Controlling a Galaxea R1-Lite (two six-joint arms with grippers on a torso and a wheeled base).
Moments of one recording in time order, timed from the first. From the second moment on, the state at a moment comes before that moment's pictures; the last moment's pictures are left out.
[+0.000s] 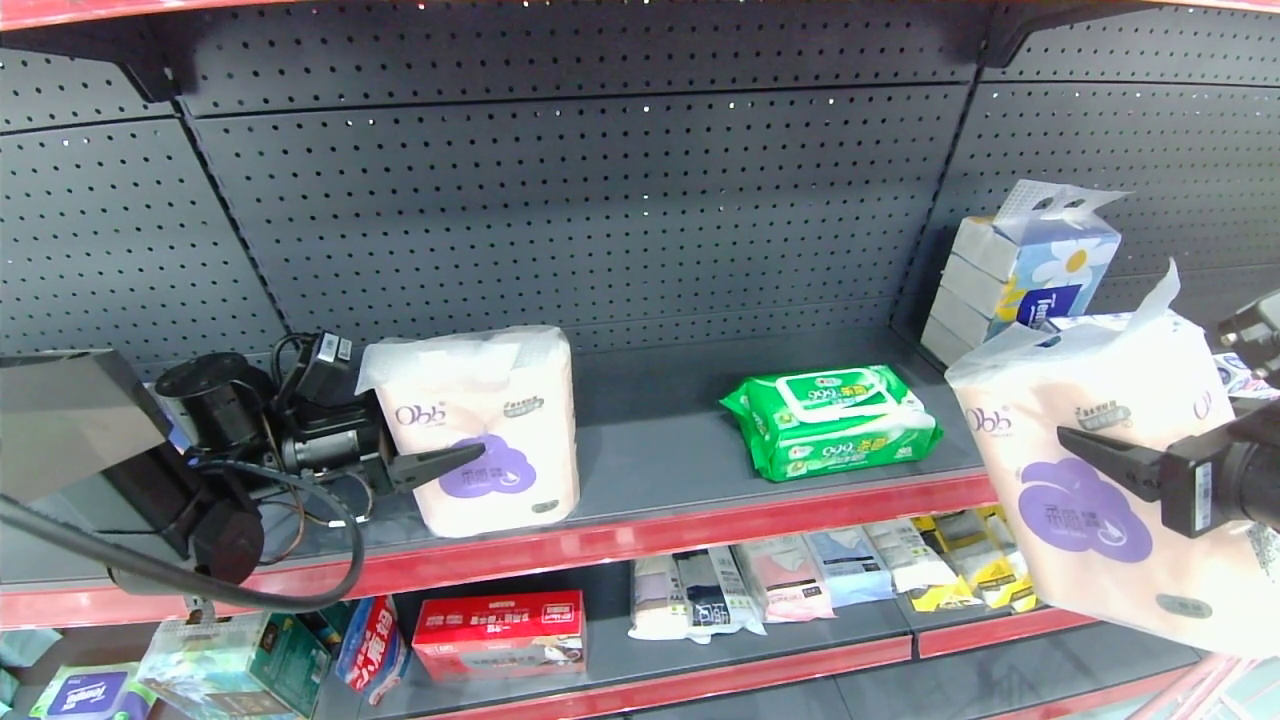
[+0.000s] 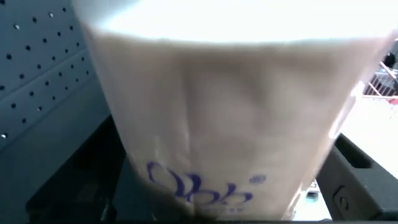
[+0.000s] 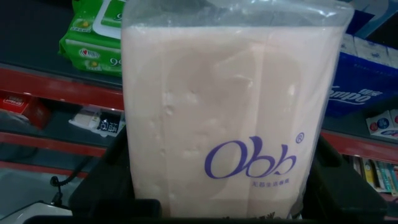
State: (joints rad) left arm 0.04 2.20 -0.70 -1.57 -1.22 -0.01; right arm 0.07 1.19 -0.56 -0.31 0.04 -0.32
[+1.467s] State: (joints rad) left arm 0.04 2.02 -0.81 -1.57 -1.16 -0.18; right arm 0.07 1.19 -0.56 -0.31 0.04 -0.32
